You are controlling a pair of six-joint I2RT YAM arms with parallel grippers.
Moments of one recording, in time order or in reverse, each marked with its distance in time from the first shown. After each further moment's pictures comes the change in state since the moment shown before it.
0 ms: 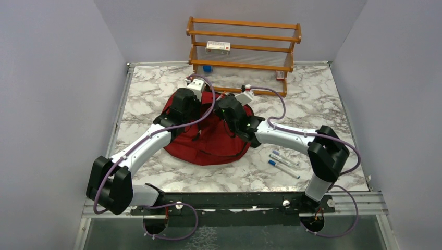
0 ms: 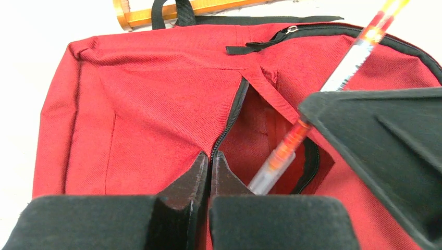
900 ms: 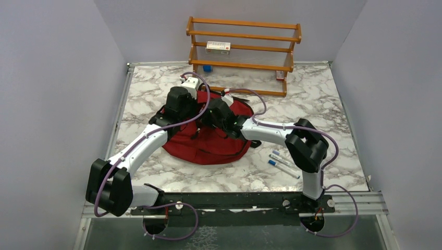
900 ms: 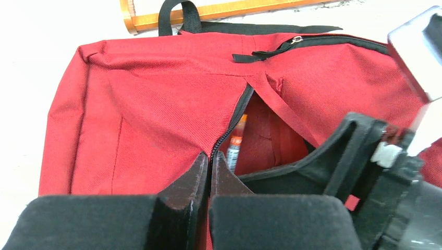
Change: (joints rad) left arm 0.062 -0.019 -0.006 0.010 0.066 -0.008; right arm 0.005 0.214 0.129 -0.040 -0.333 0.039
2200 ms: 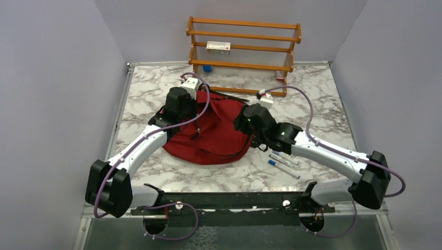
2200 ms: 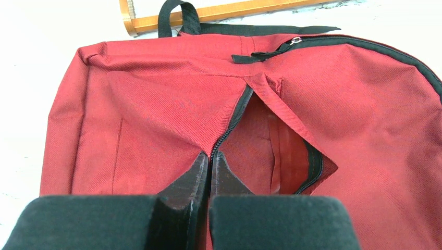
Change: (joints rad) left arm 0.003 -0.010 -0.011 0.011 0.012 0.000; right arm -0.007 -0.589 -0.278 -0.363 0.163 -0.341
